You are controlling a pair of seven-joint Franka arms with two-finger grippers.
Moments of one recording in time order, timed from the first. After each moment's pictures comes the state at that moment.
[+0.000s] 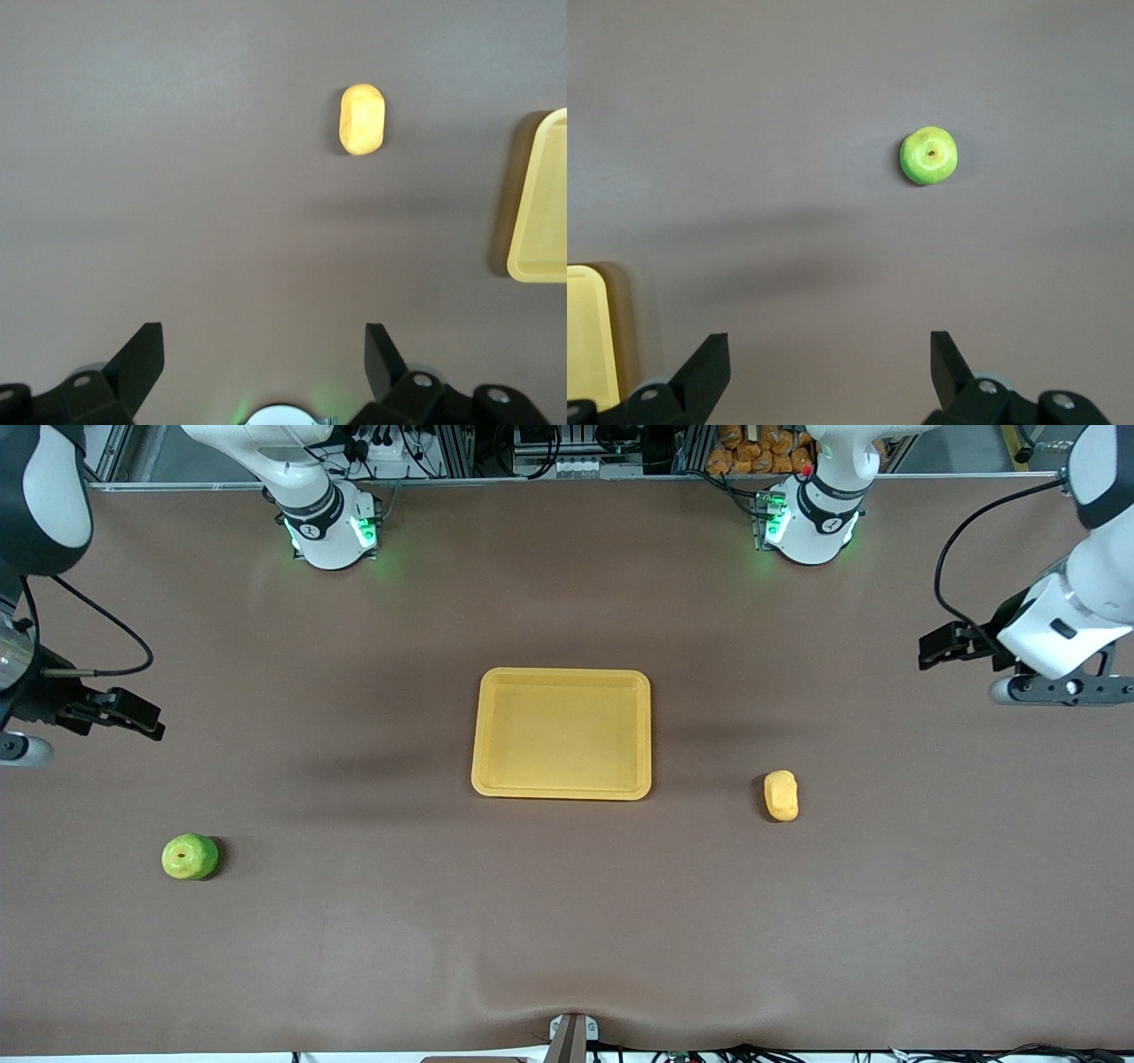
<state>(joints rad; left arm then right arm) 0.11 -0.02 -0.20 -1.76 0.04 1.66 -0.04 -0.01 0.12 -0.03 -1.60 -0.02 1.75 0.05</state>
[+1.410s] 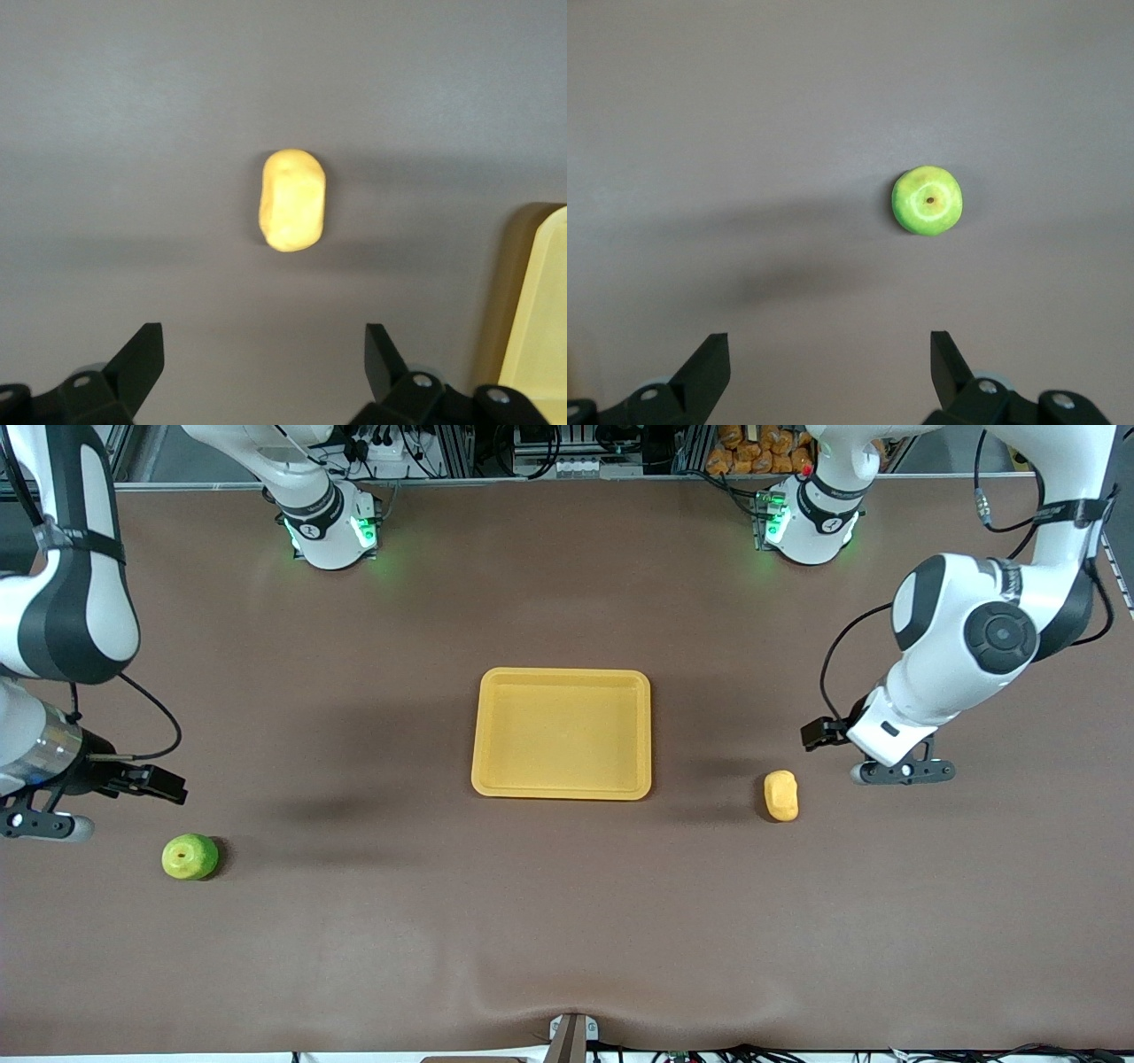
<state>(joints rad) 0.07 0.18 -0.29 -2.00 0.04 2.18 -0.28 -0.03 0.32 -0.04 -1.59 -0.02 1.95 0.05</state>
